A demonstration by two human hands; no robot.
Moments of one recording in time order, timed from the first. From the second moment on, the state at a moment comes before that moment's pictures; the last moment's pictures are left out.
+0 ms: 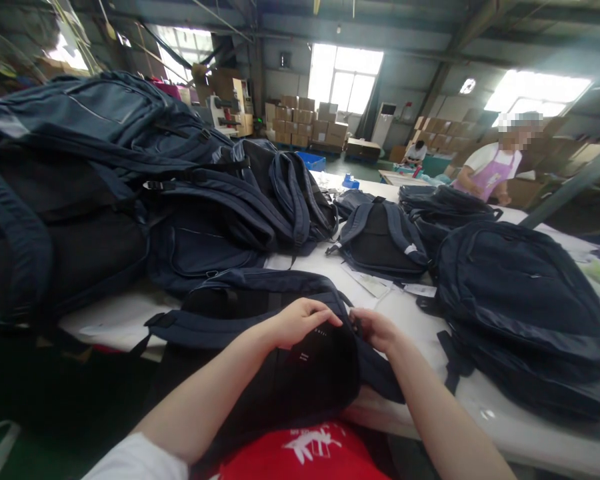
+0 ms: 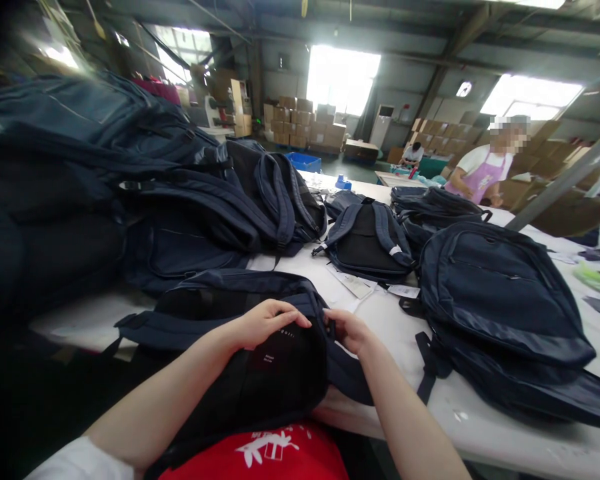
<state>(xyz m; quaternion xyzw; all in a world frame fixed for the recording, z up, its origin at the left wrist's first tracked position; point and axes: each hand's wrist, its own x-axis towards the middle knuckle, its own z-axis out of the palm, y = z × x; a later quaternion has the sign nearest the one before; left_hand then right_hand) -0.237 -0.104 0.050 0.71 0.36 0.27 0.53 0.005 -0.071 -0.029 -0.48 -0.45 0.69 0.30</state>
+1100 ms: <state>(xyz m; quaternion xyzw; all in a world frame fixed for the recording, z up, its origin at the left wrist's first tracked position) -0.220 -0.090 0.027 0.74 0.34 0.13 0.56 -0.012 -0.085 0.030 -0.33 -0.77 0.52 0.17</state>
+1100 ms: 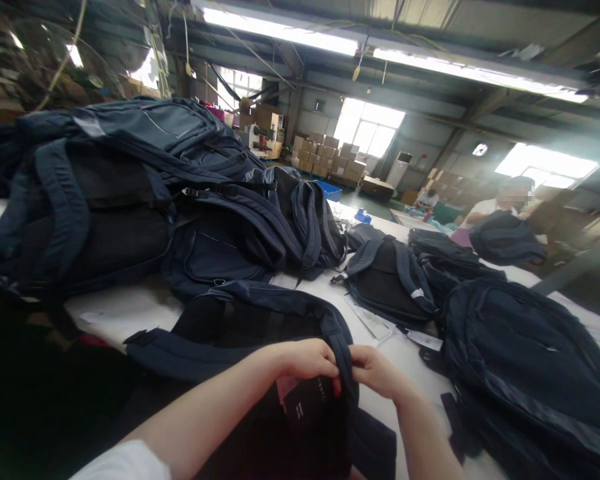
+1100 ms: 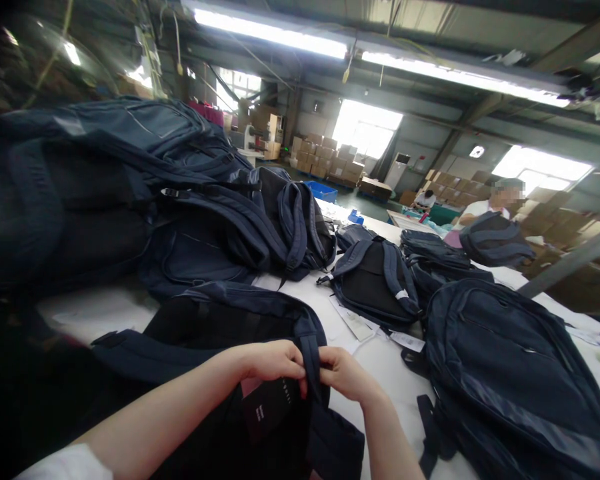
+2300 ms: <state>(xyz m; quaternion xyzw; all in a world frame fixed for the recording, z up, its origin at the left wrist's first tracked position) -0.219 -0.085 0.008 0.51 0.23 0.19 0.81 0.015 -0.105 -0.042 -0.42 -0.34 0.69 0.47</state>
